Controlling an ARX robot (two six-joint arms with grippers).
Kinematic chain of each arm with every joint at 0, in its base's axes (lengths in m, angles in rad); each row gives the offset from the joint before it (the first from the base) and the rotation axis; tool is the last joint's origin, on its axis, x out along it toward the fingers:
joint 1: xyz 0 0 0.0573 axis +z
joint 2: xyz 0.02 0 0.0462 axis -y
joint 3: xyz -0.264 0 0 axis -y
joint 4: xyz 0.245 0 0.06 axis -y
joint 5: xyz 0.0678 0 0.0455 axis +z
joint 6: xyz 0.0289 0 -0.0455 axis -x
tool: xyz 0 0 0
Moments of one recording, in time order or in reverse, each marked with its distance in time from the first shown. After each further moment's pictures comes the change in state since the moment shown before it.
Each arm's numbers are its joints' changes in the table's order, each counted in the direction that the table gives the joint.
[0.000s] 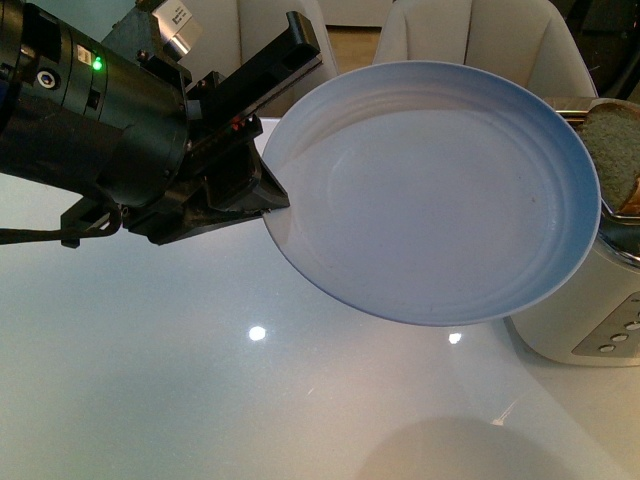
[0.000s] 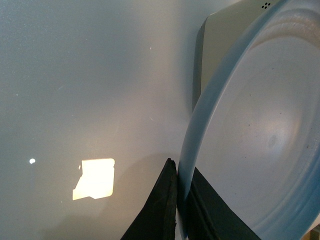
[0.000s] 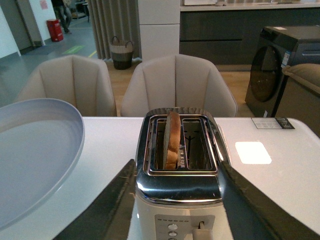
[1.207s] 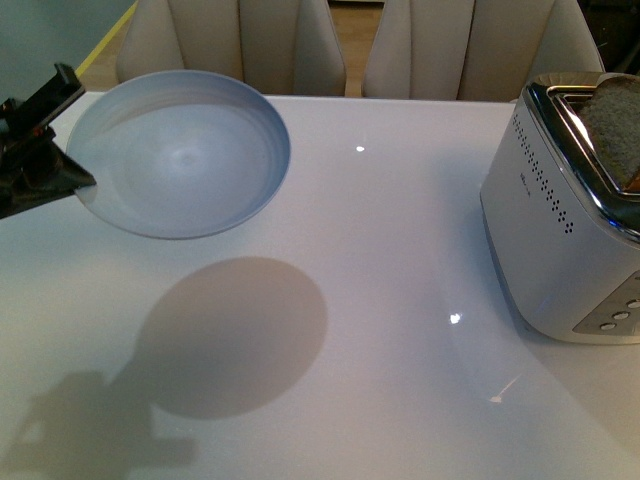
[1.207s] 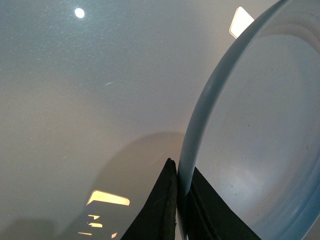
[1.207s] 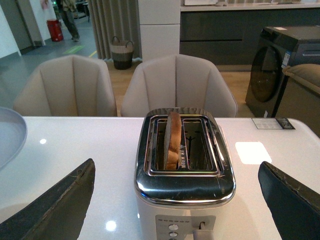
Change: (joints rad) left arm 0.434 -0.249 0.023 0.174 0.063 -0.123; right arm 0.000 0.001 0.000 0.000 0.001 0.000
